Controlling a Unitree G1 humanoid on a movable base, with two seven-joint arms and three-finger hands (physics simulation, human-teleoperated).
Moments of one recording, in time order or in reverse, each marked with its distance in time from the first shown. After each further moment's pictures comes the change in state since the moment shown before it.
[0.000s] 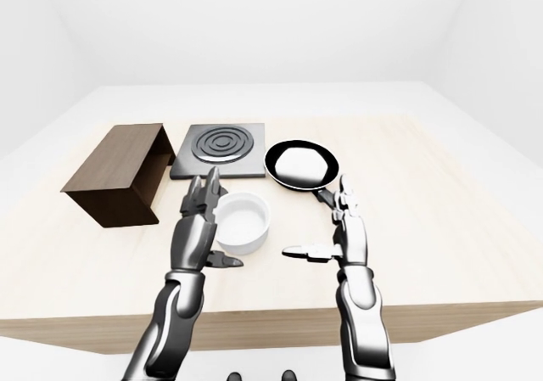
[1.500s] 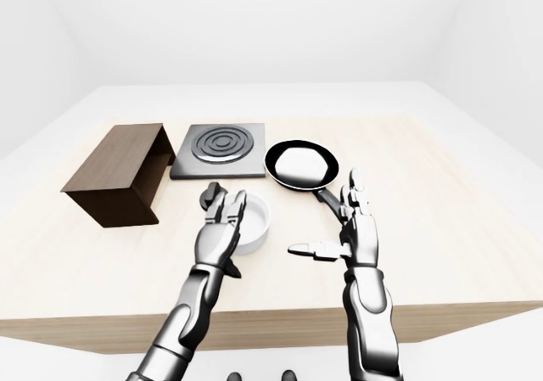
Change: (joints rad) left arm -0.161 -0.040 0.035 0.446 0.285 0.000 -0.011; right arm 0.019 0.000 -0.036 -0.081 0.047 0.000 0.016
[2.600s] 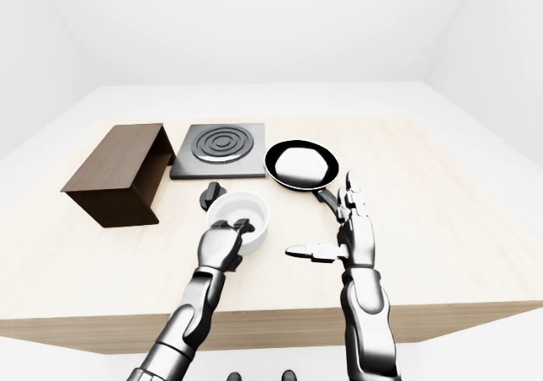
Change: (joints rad) left arm -0.023 0.000 0.002 0.108 0.027 0.000 0.019; right arm 0.005 0.004 0.014 0.008 -0.010 0.000 0.001
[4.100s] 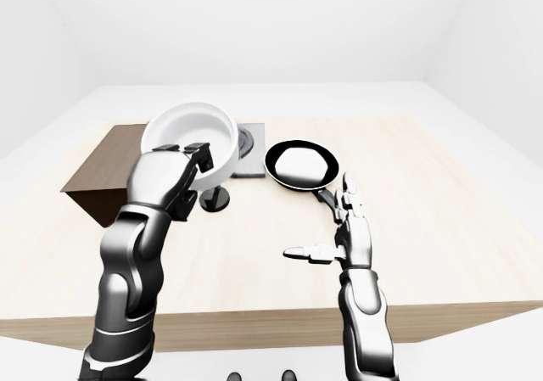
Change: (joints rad) left arm -0.178 0.062 0.180 -0.747 0.153 0.000 -0.659; right arm 0.005 0.003 0.013 0.005 -0.007 0.000 0.001
